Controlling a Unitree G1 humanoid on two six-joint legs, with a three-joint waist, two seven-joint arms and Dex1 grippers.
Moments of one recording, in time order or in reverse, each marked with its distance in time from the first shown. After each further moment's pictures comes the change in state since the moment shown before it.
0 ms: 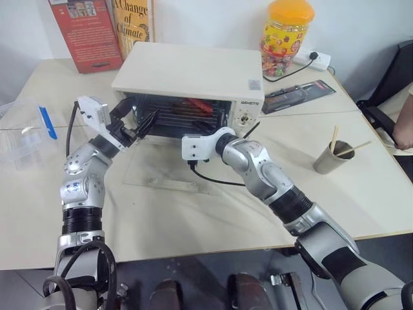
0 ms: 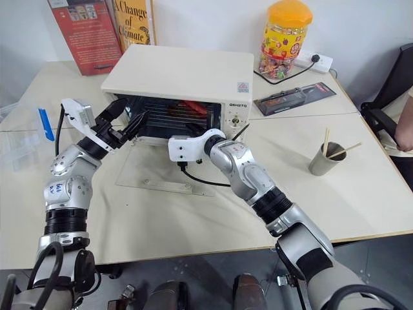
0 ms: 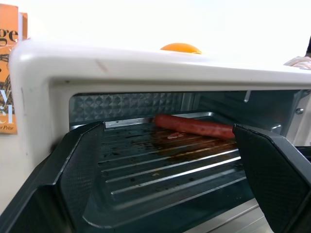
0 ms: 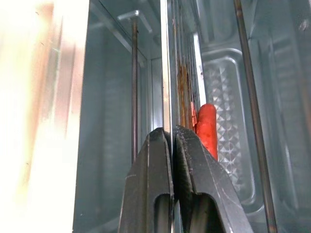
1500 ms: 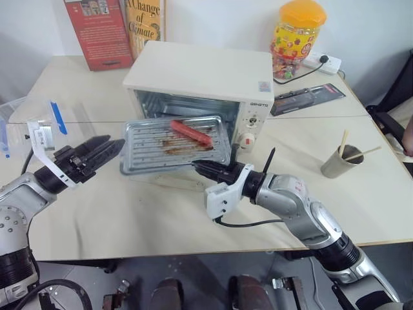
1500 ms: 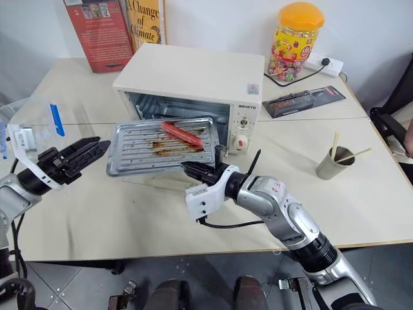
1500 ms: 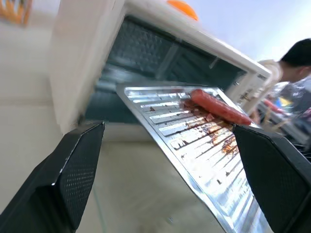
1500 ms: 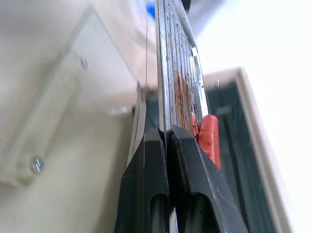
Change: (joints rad) left arm 0.376 0.317 0.273 -0.443 -0.596 0.874 0.062; right arm 0.381 -0.243 -0.118 -0.523 0.182 -0.365 0.202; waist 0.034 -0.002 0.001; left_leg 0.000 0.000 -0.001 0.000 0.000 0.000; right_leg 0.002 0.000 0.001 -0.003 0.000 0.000
